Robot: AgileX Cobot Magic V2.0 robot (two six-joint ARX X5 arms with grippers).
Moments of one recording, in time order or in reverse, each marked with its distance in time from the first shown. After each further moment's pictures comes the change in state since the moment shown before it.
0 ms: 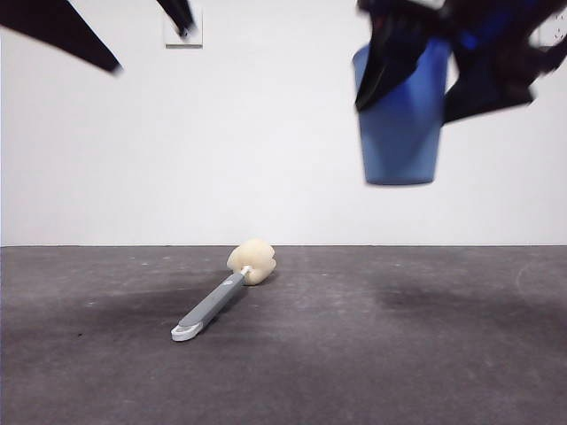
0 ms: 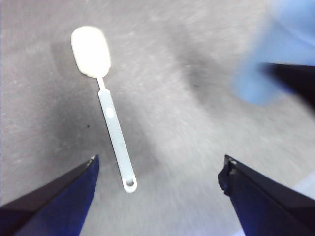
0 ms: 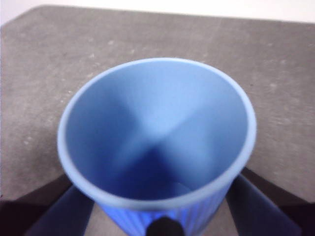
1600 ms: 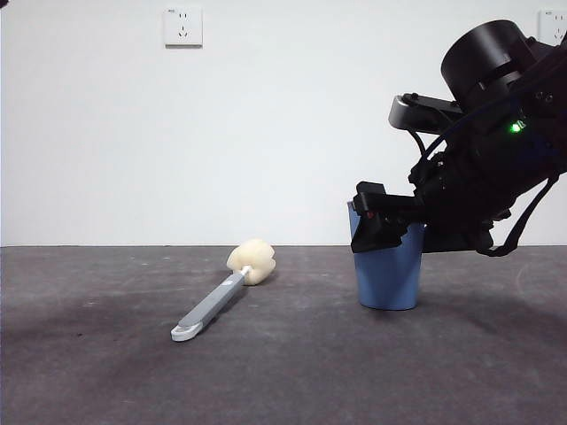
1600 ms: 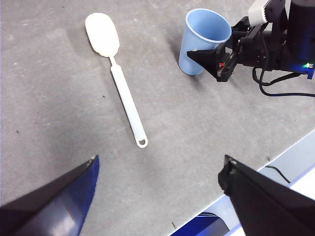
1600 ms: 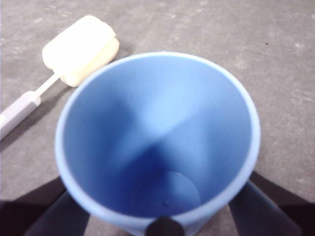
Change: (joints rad) left arm 0.000 -0.229 0.000 -0.243 -0.002 0.033; right arm -0.233 0.529 -0.065 0.509 -0.214 -0.145
